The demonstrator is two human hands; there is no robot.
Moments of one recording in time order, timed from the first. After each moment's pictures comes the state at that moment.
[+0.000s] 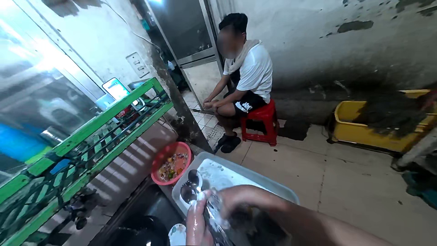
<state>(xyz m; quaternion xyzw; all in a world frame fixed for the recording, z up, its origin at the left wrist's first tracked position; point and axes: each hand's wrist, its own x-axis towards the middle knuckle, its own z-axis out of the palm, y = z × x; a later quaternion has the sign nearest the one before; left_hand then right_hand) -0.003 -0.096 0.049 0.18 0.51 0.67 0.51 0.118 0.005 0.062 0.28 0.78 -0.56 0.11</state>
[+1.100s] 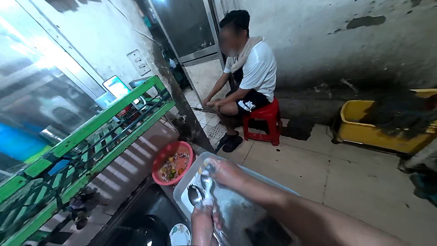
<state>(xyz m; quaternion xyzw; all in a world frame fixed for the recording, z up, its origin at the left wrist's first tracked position) 0.007 -0.089 0.052 0.14 0.66 0.56 0.47 0.101 0.049 0.070 0.44 0.79 -0.40 -0.14</state>
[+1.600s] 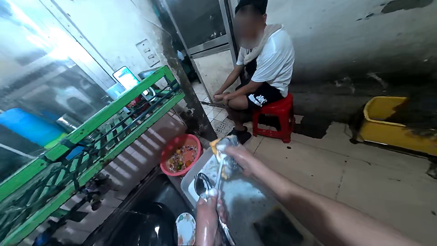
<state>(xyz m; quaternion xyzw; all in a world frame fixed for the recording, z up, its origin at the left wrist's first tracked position) 0.000 -0.096 0.065 0.17 0.64 0.56 0.49 0.103 0.048 0.073 0.44 0.43 -0.70 -0.37</state>
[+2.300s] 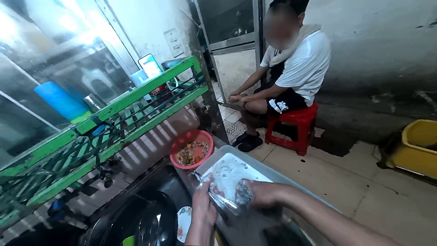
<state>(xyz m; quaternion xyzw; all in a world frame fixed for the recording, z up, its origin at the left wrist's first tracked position) -0.046 -0.070 0.047 0.05 0.55 0.69 0.47 0.118 0.038 0.034 0.34 0.82 -0.44 0.16</state>
